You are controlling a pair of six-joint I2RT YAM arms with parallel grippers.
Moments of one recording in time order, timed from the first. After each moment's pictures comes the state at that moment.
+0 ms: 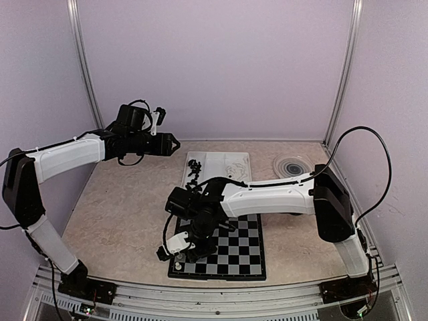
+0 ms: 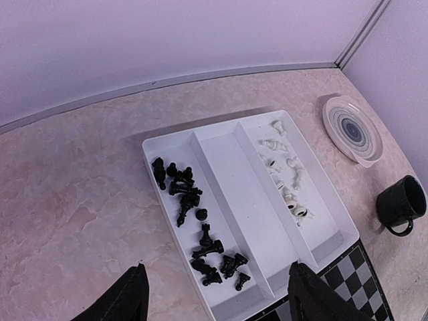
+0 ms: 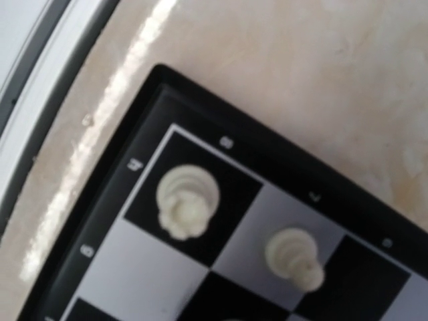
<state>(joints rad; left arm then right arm) -0.47 1.63 1.29 -0.21 0.13 -0.20 1.23 2.24 1.84 -0.88 -0.24 -0.85</state>
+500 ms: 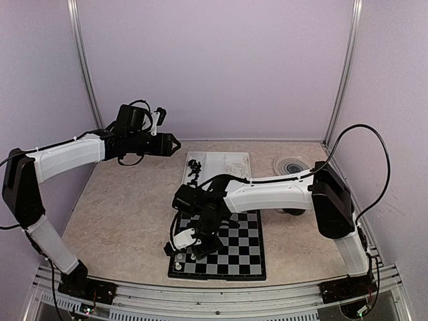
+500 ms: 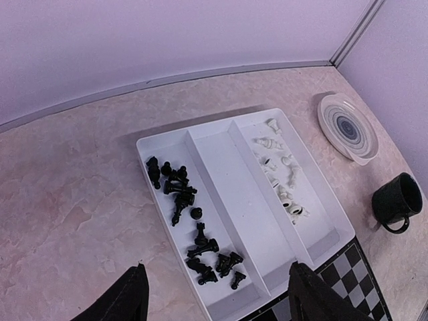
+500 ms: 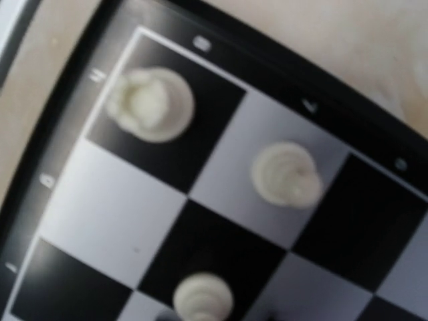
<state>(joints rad) -0.47 1.63 1.29 -0.21 0.15 -0.20 1.19 2.24 1.80 -0.90 -0.23 -0.86</state>
